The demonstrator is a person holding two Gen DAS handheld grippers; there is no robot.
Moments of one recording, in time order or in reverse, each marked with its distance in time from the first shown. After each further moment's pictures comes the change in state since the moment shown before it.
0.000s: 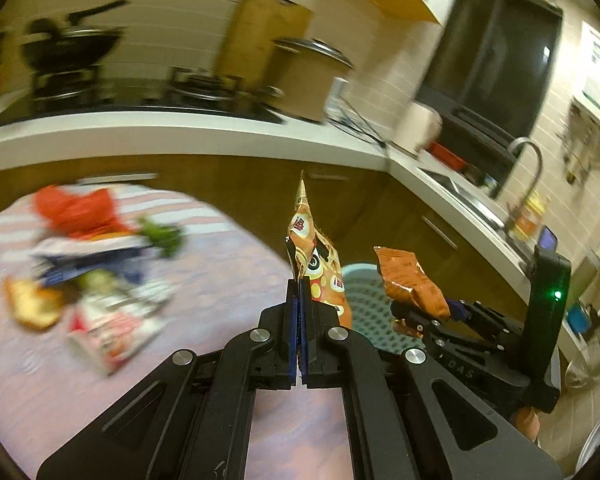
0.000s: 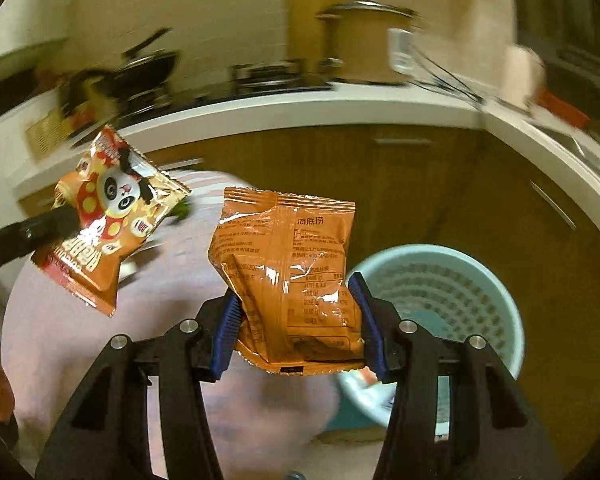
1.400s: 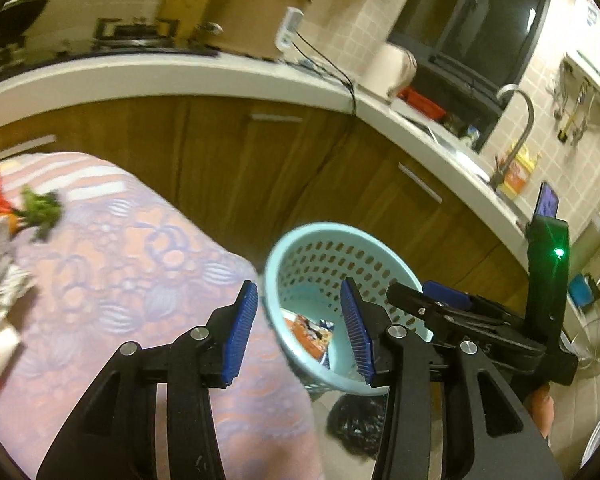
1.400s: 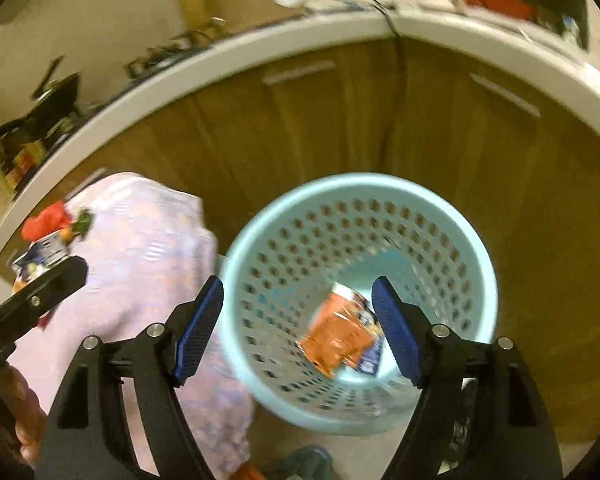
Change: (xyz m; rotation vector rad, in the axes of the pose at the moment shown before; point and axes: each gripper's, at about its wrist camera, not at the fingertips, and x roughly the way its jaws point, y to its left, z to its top) left arm 0.106 -0.030 -0.023 0.032 0.130 -0.090; right arm 0.045 -0.106 -0.022 0.236 0.128 -0.049
